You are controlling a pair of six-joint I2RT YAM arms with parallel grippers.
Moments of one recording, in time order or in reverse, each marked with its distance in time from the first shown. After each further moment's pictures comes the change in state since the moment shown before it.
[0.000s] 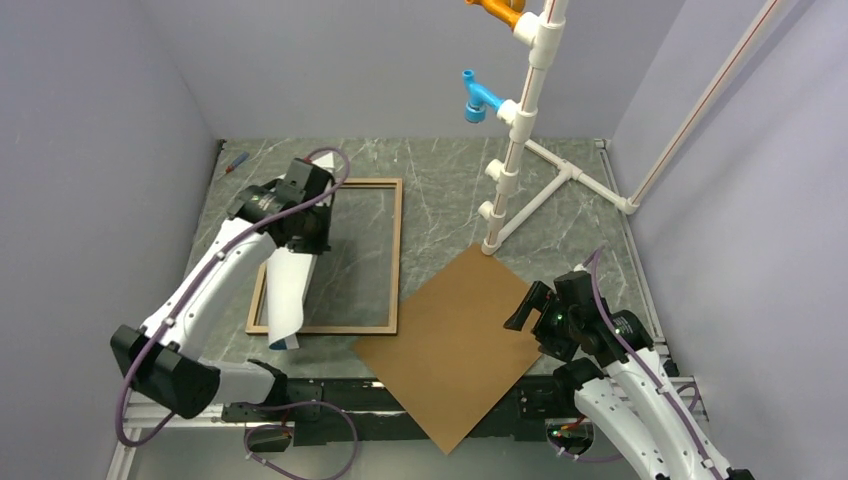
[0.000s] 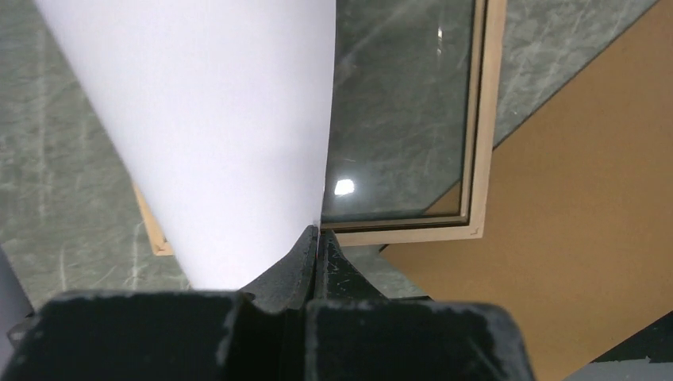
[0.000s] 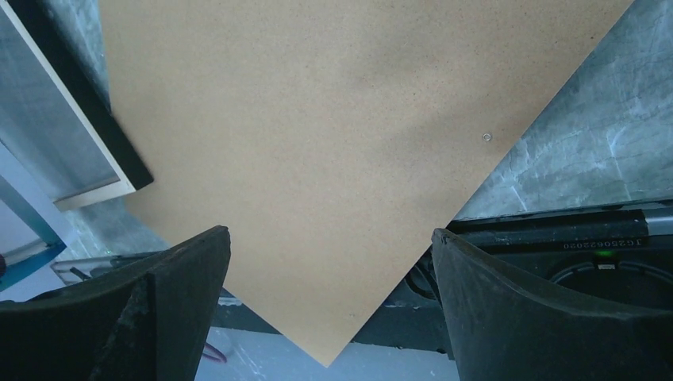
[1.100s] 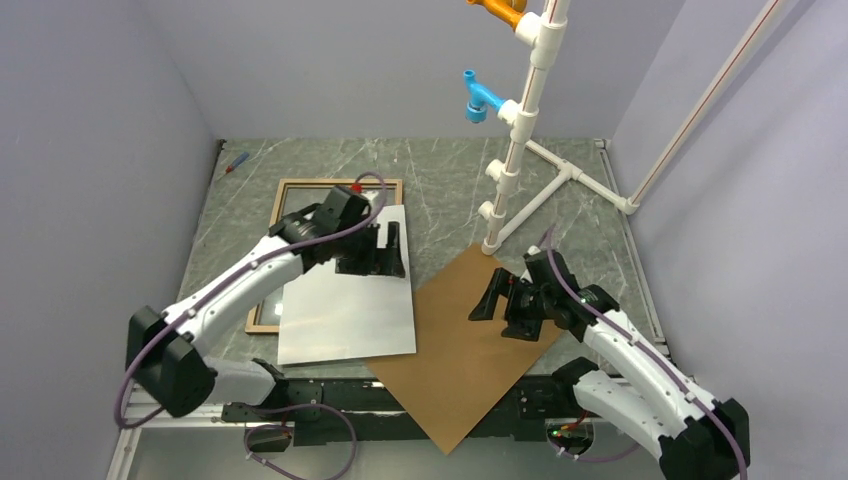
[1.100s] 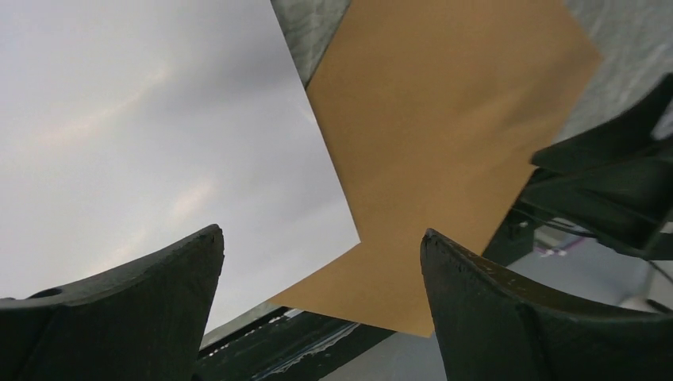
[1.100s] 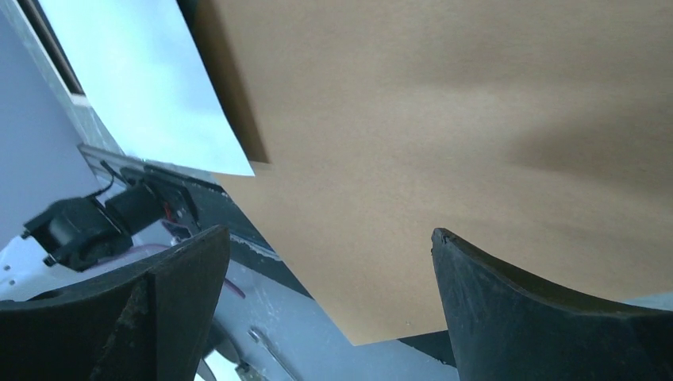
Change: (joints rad) left arm -0.232 0.064 -0.196 0.357 0.313 -0.189; right arm 0.075 0.251 -0.018 0.337 -0.242 -0.061
